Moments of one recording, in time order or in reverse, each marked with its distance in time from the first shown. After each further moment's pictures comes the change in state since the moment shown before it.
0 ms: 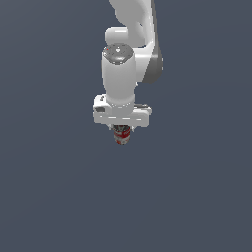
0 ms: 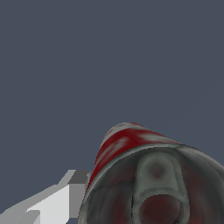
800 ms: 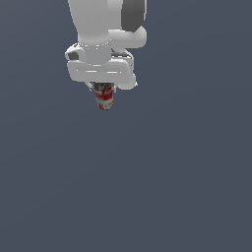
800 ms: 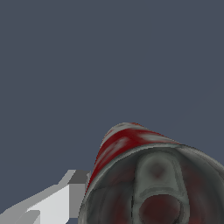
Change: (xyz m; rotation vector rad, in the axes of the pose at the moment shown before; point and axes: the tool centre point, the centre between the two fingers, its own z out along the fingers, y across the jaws) arm -0.081 0.076 -0.122 0.002 0.002 0.001
